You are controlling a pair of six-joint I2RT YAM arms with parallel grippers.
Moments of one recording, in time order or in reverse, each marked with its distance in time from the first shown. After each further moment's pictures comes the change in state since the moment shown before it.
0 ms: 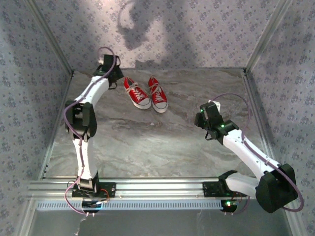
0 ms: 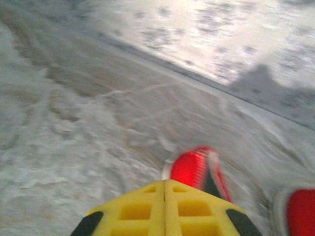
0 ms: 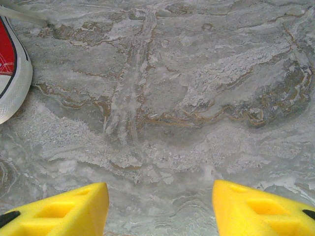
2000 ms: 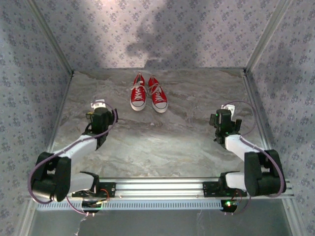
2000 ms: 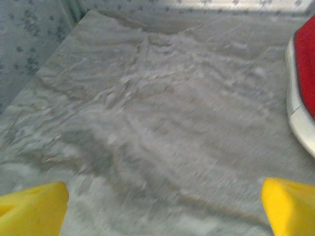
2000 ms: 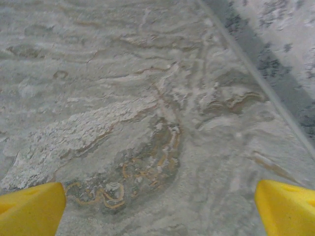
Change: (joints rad) left arm -0.109 -0.887 -1.353 0.694 -0.235 0.357; right arm -0.322 0.172 -0.335 0.723 0.159 -0.423
